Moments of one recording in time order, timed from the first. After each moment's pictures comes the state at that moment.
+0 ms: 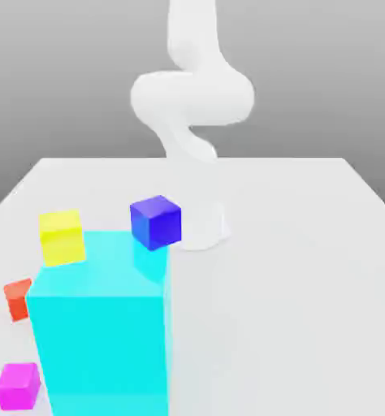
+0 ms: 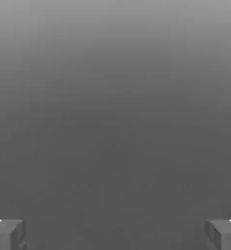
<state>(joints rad) 0.00 -0.74 0.03 -2.28 -0.06 2.31 0.74</state>
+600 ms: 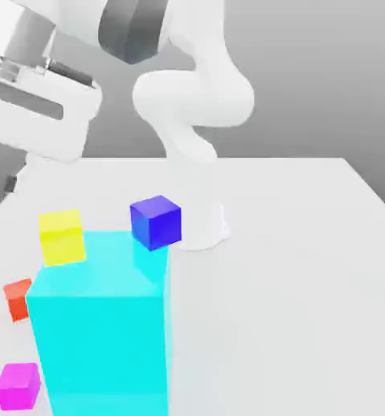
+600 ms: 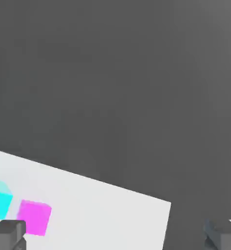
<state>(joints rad) -0.27 -0.09 -0.19 -2.30 -0.47 2.50 0.28</state>
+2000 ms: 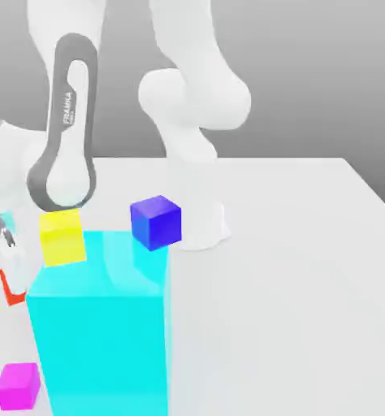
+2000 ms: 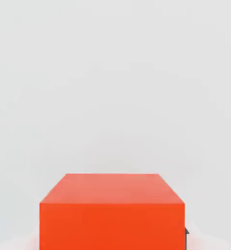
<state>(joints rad) -0.55 0.13 -0.27 -2.66 0.09 2.78 0.86</state>
